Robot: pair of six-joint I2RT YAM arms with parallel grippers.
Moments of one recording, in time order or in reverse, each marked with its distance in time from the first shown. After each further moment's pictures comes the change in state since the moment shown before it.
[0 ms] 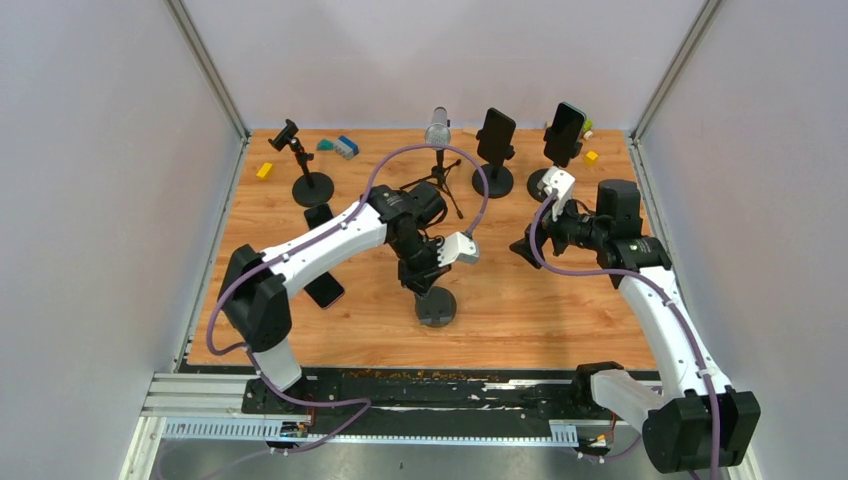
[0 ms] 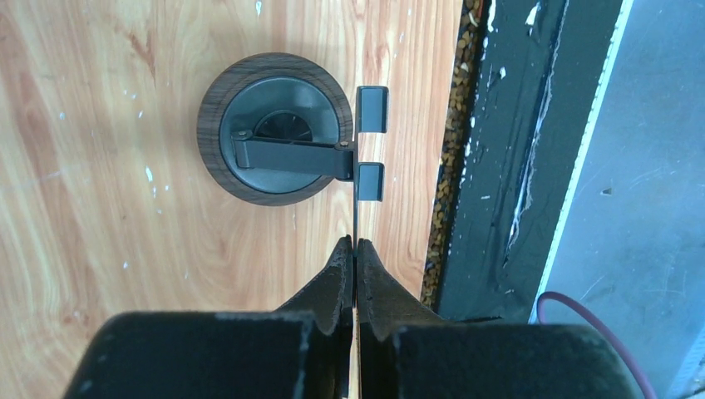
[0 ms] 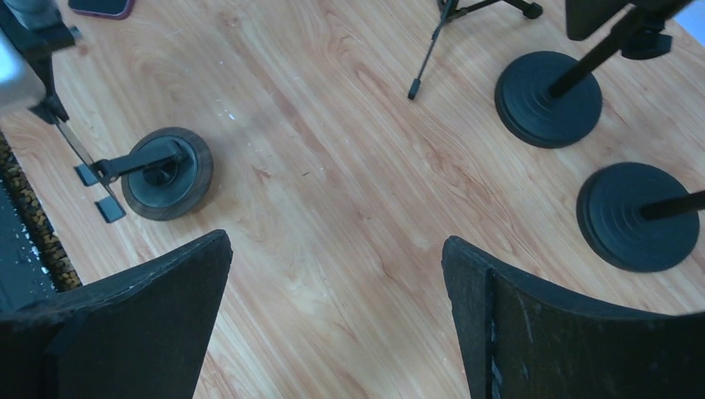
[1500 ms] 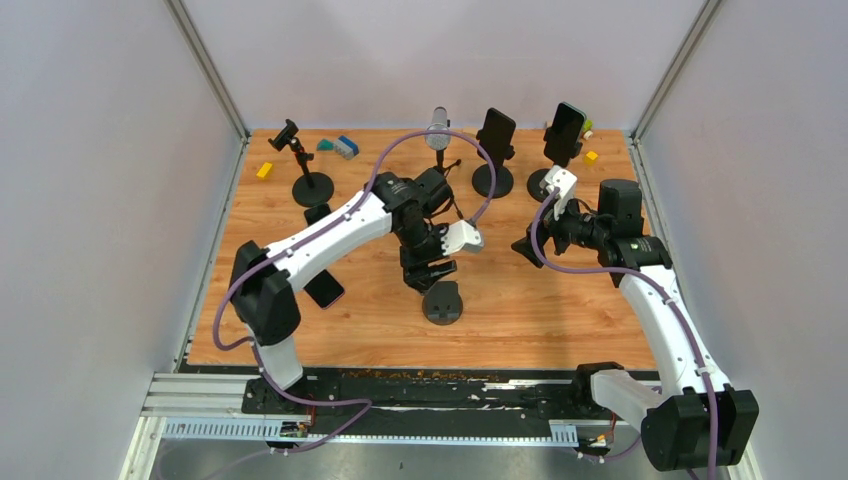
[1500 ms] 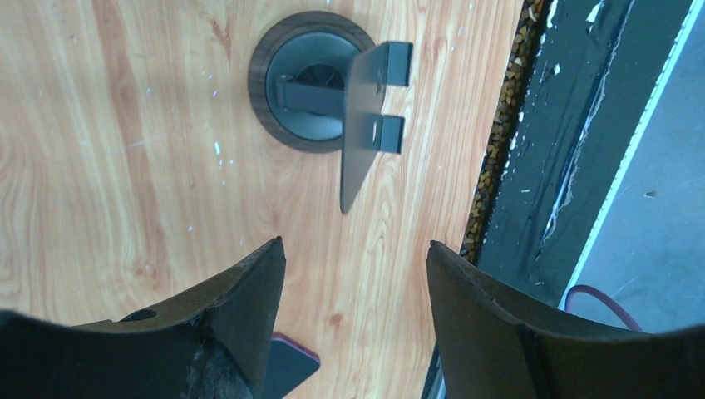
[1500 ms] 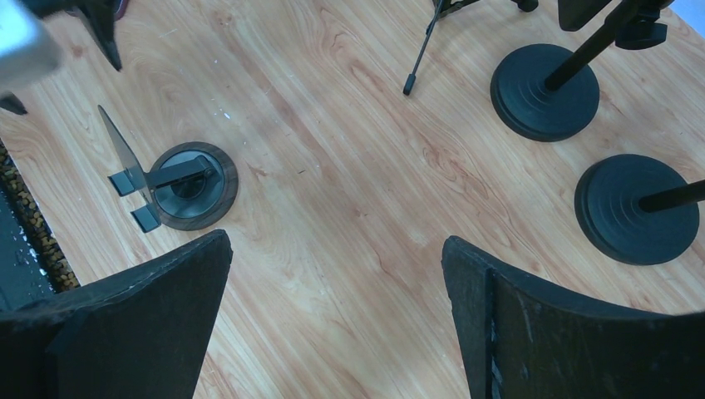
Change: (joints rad) left arm -0.014 0.119 0.186 -0.081 -0.100 0.000; right arm -0.031 0.007 0.000 0.001 -0.005 0.003
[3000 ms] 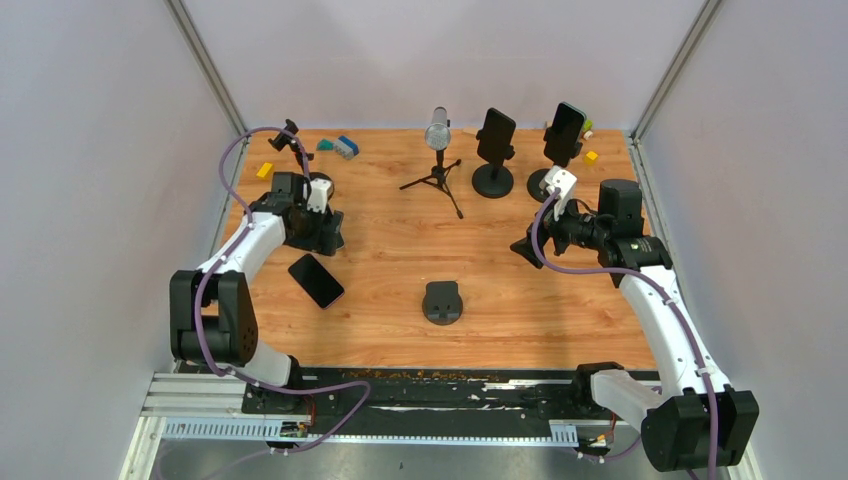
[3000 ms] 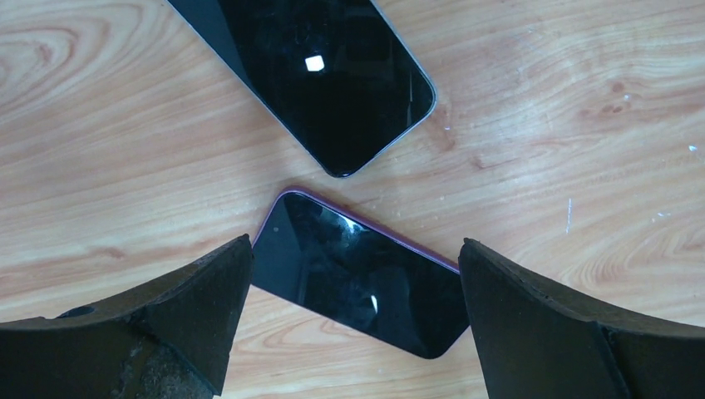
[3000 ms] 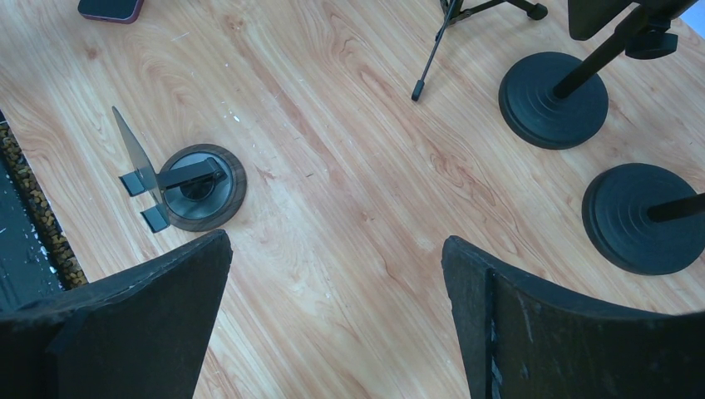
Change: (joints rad) left arm 0.769 -0.299 -0.641 0.635 -0.295 -0.391; right arm 0.000 -0.002 0.000 0.000 -0.025 0.000
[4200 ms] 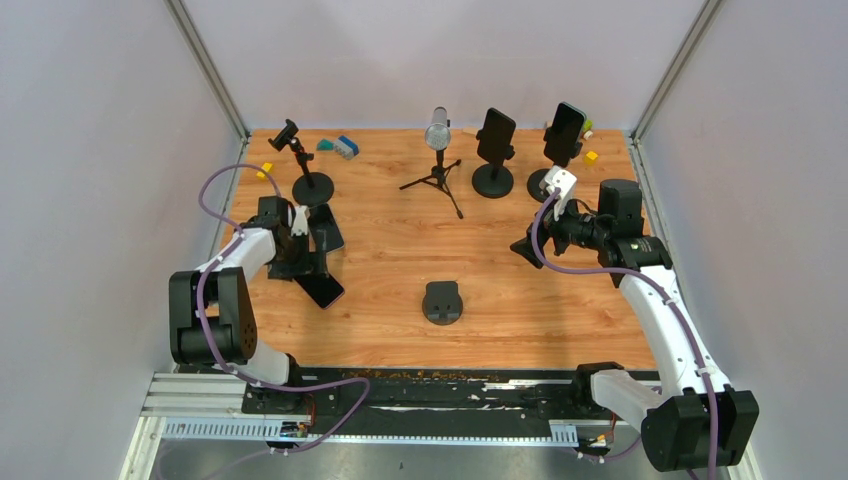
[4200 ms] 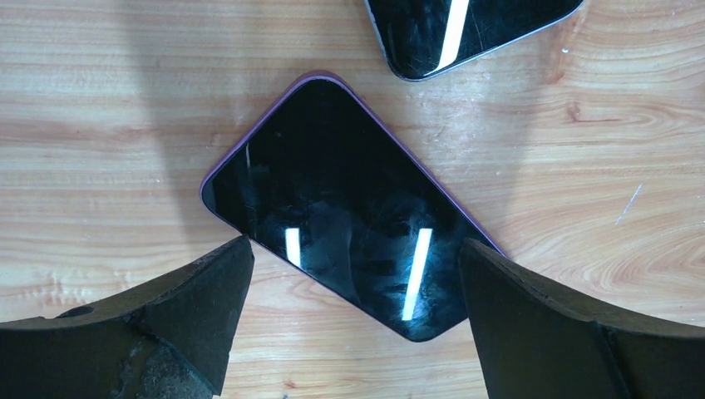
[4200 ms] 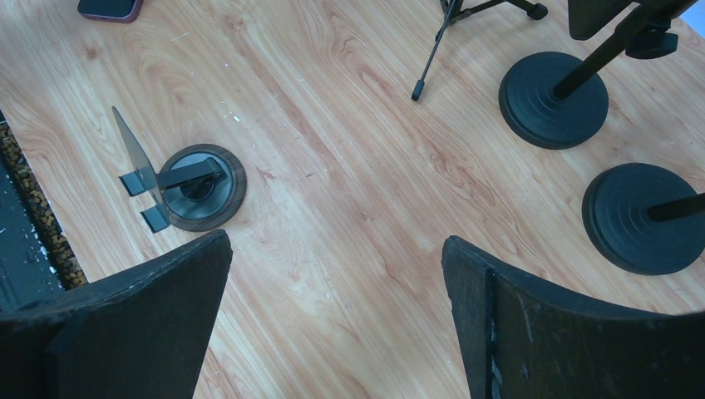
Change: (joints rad) left arm 0.131 0.000 -0.178 0.025 0.034 -0.208; right arm 0.000 0.000 0.000 0.000 0.000 0.000
